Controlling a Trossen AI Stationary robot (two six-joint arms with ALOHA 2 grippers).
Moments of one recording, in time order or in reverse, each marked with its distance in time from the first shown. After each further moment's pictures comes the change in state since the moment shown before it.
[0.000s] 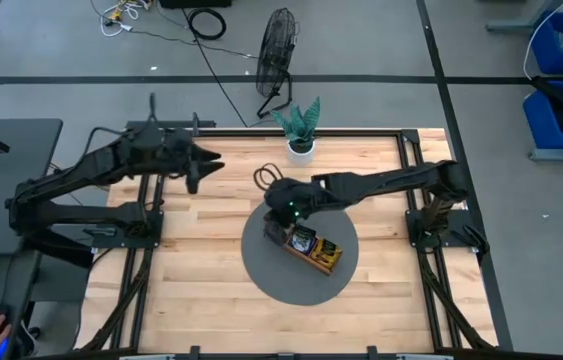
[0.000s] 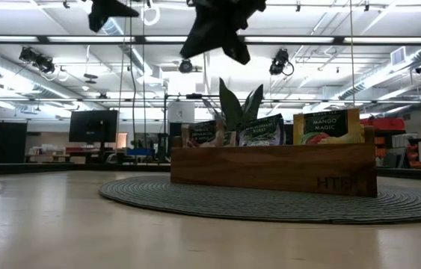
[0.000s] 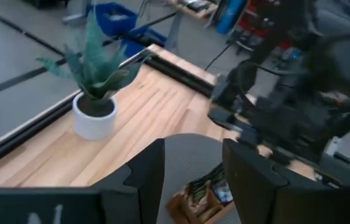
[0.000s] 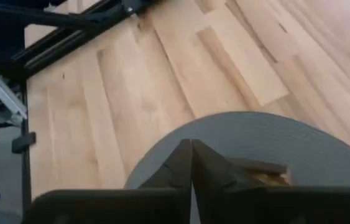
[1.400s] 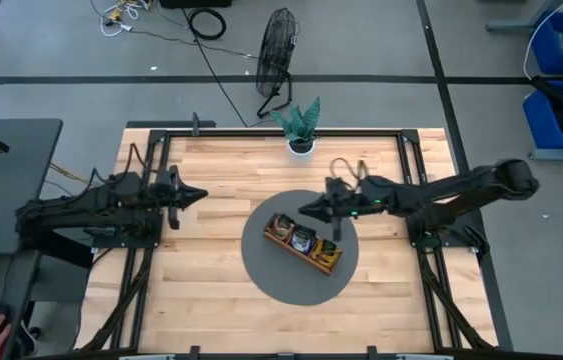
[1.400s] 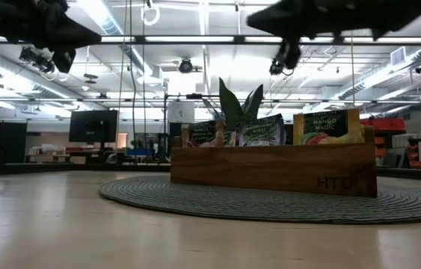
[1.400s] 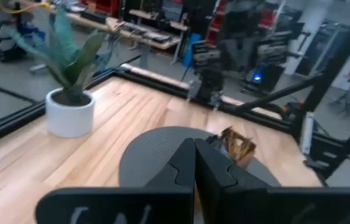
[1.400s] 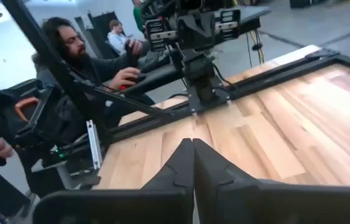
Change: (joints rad) left arm -0.214 -0.576 -0.657 0.308 -0.120 0.066; right arm -0.025 -0.558 -0.917 1.022 -0.055 -0.135
